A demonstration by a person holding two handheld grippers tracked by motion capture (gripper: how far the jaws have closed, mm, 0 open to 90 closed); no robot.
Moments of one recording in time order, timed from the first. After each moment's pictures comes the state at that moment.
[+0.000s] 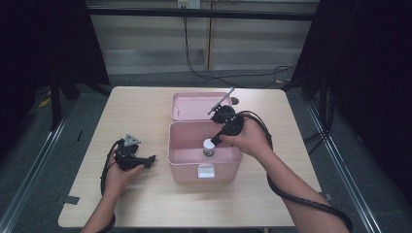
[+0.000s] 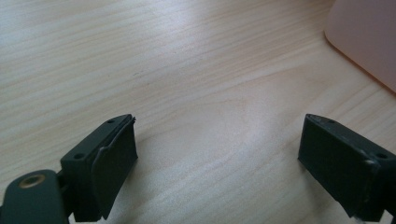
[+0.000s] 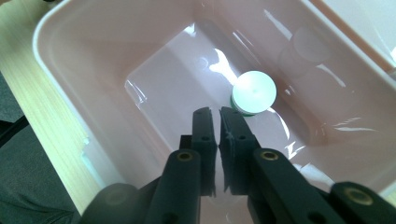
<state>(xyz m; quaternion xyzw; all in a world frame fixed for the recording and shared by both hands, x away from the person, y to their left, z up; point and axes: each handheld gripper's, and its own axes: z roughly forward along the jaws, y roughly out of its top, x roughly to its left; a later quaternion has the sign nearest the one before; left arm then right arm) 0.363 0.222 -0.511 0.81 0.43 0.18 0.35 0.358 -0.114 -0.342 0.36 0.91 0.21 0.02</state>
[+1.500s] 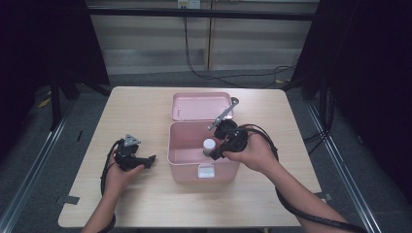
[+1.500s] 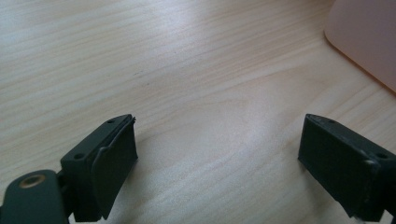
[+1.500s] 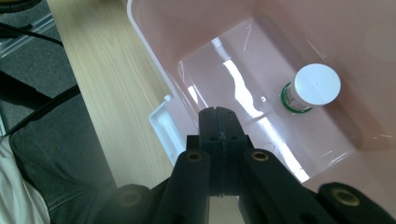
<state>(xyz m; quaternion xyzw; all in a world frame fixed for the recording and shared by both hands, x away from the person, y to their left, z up) 0.363 0.222 -0.511 0.81 0.43 0.18 0.35 0.314 -0.114 -0.343 0.30 0.92 0.25 -0.01</state>
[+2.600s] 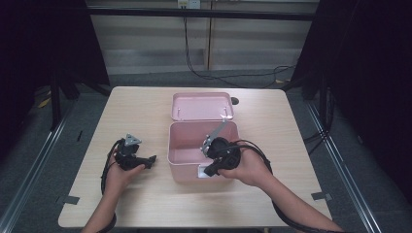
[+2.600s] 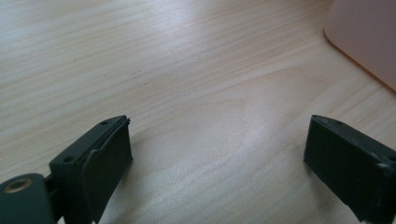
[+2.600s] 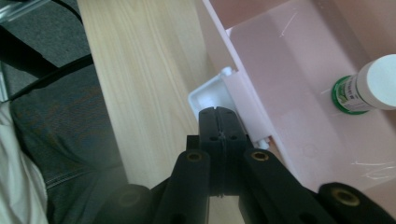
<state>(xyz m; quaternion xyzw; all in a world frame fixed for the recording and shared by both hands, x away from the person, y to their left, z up) 0.365 0.220 -0.511 0.81 0.43 0.17 0.35 0.290 -0.097 -0.374 0.24 0.94 0.23 -0.03</state>
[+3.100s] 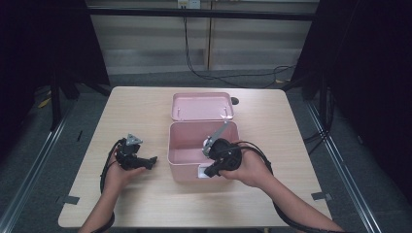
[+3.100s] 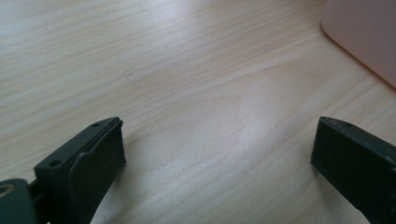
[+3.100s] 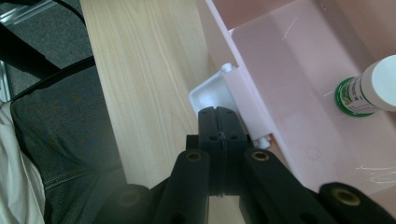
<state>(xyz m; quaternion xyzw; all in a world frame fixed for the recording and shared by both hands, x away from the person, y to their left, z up) 0.367 0.218 -0.509 0.83 0.43 0.16 0.33 0.291 -0.101 -0.378 0.23 0.94 0.25 -0.03</state>
